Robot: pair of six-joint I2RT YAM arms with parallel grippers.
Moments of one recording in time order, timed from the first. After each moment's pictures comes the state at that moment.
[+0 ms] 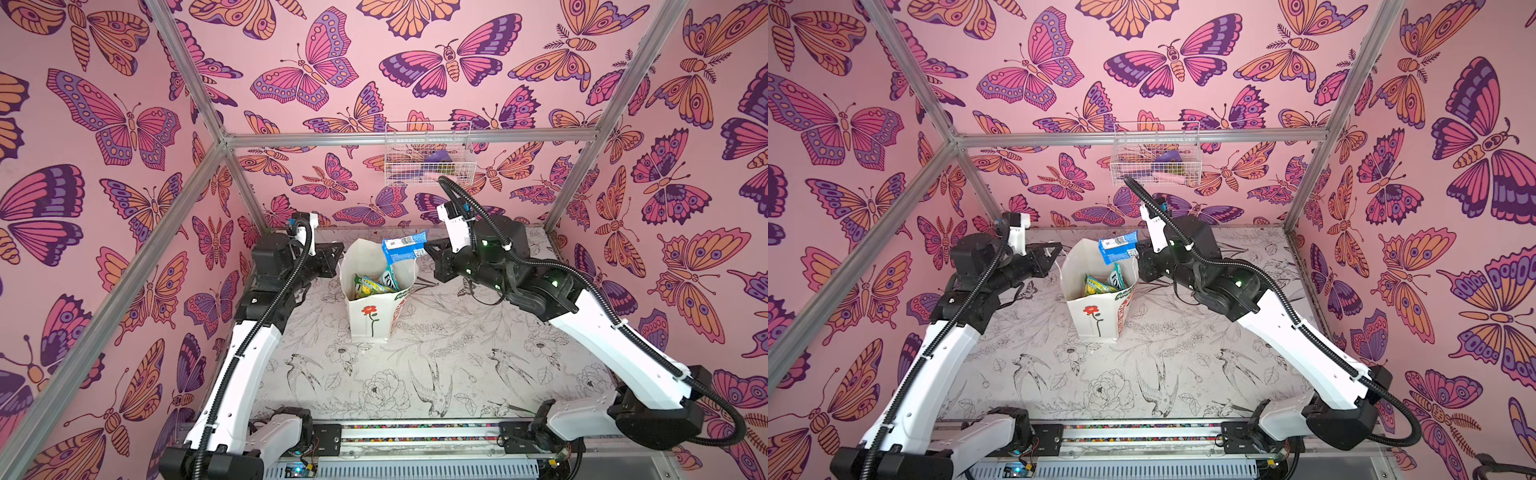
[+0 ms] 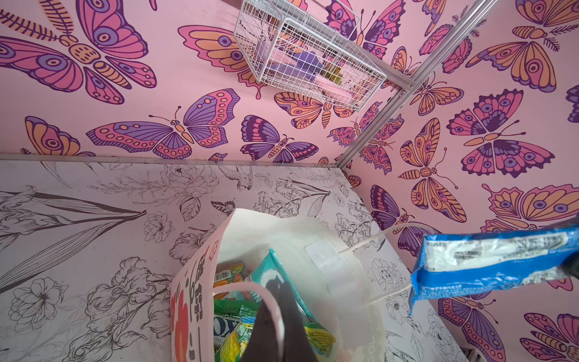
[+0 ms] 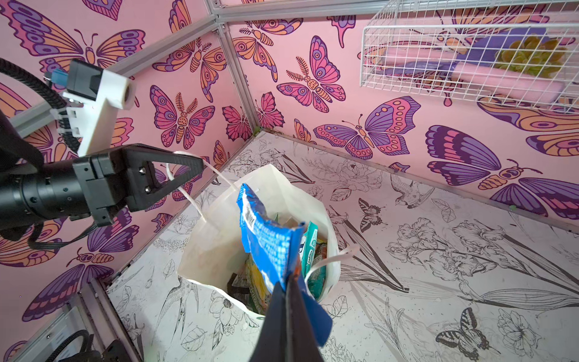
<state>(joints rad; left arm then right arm) -0.10 1.10 1.16 -0.35 0.49 -0.33 0.86 1.39 1.71 -0.68 0.13 0.28</state>
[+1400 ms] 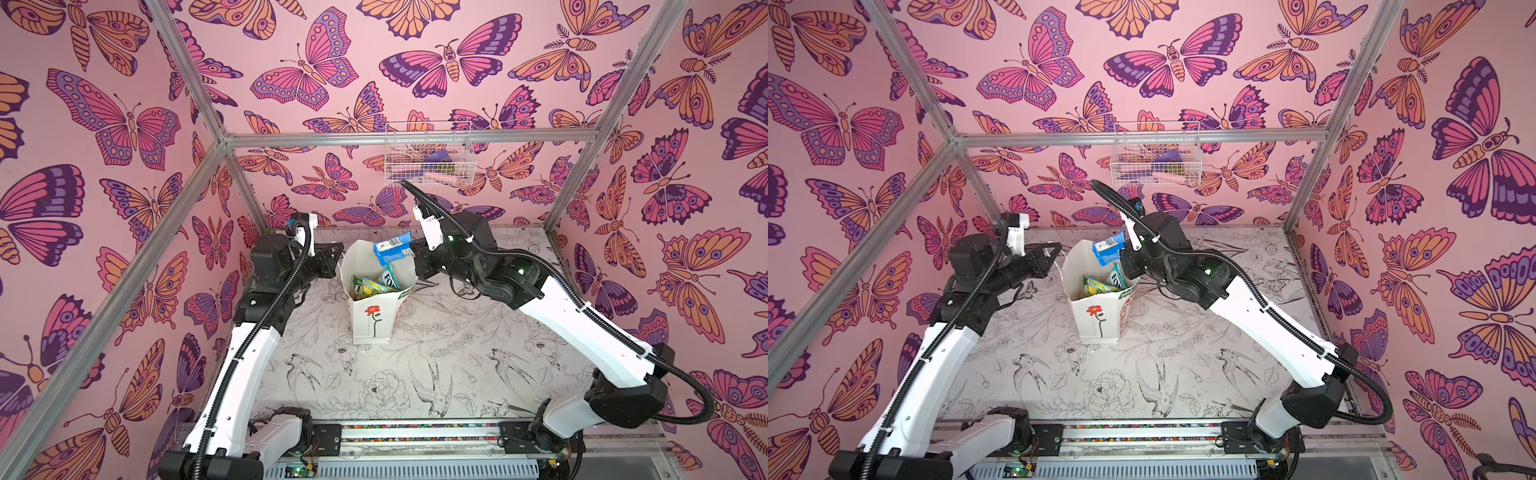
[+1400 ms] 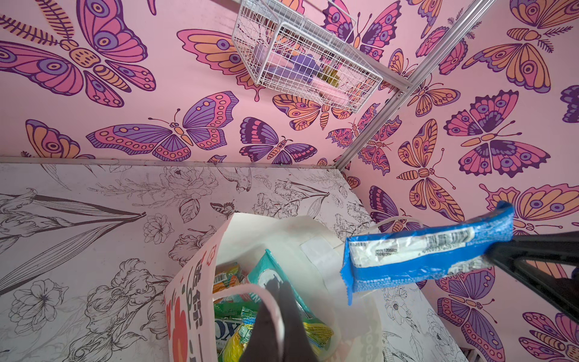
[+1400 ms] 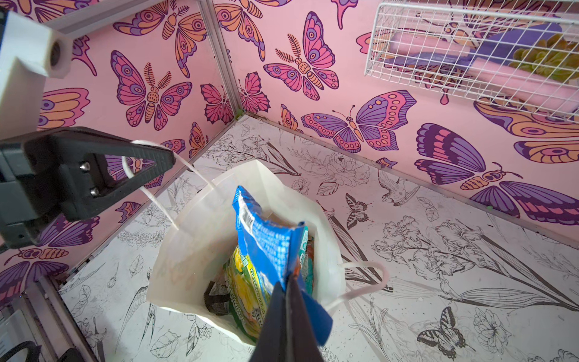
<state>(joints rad) -0.10 1.09 1.16 -0.35 0.49 -0.34 0.91 1.55 1.84 -0.74 0.23 0.23</state>
